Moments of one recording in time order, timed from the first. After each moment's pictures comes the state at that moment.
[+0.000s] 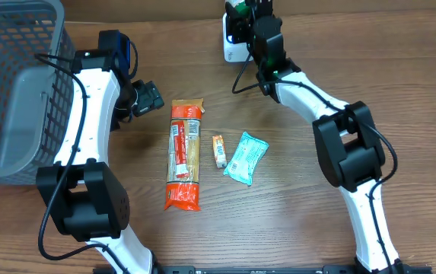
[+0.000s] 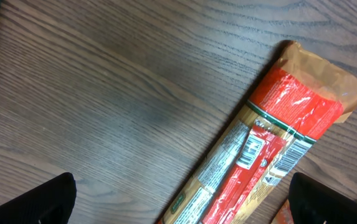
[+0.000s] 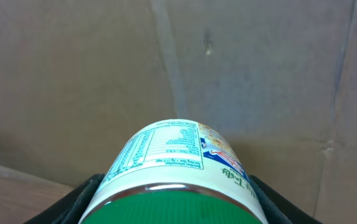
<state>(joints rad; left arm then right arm) 0.07 1.90 1.71 -1.27 -0.05 -0.46 0.44 2.45 1.86 0.53 0.13 0.22</state>
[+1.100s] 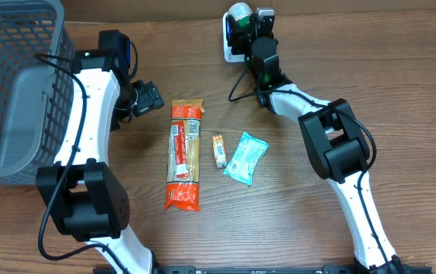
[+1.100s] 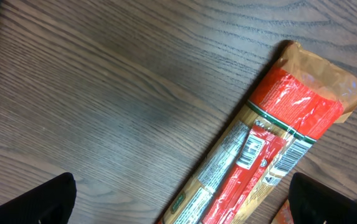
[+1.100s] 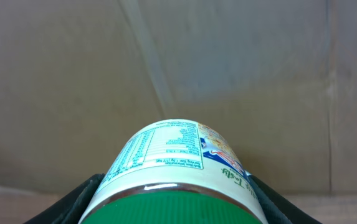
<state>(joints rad) 0.07 1.90 1.71 -1.27 -0.05 -0.46 0.44 2.60 1.86 0.75 0.18 0.33</state>
